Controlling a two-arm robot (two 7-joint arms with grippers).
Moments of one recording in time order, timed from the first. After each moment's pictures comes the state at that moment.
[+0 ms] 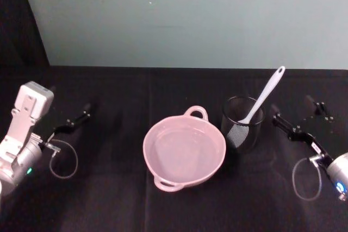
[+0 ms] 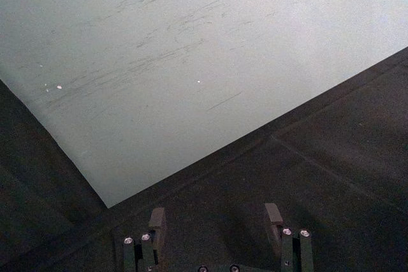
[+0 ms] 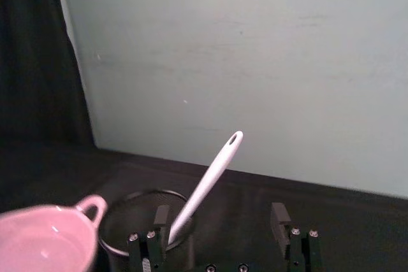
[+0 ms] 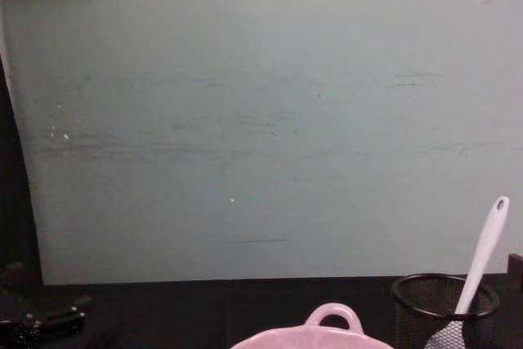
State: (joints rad) left arm -0.20 0.60 0.45 -1.41 -0.25 -0.12 0.03; right arm 0.02 0.57 -0.29 -1.59 0.50 -0.17 0.09
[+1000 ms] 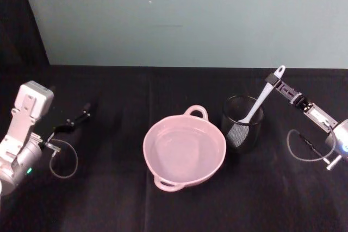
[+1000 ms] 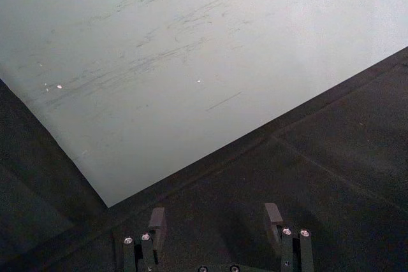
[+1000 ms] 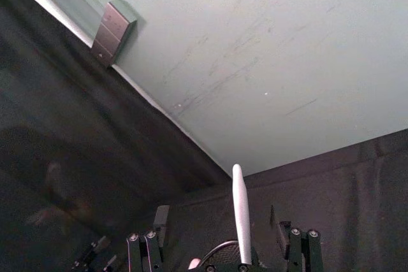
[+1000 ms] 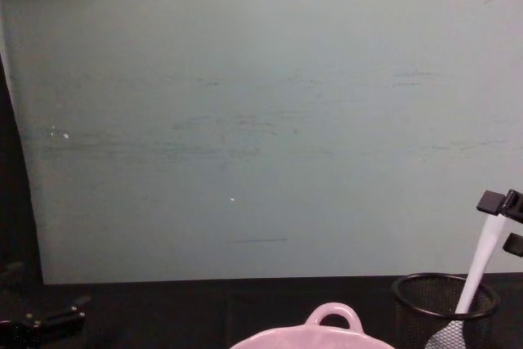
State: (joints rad) left arm -0.20 0.60 0.45 -1.41 -0.25 -0.12 0.03; right arm 0.28 0.46 -0.21 -1.25 1.12 0.20 0.58
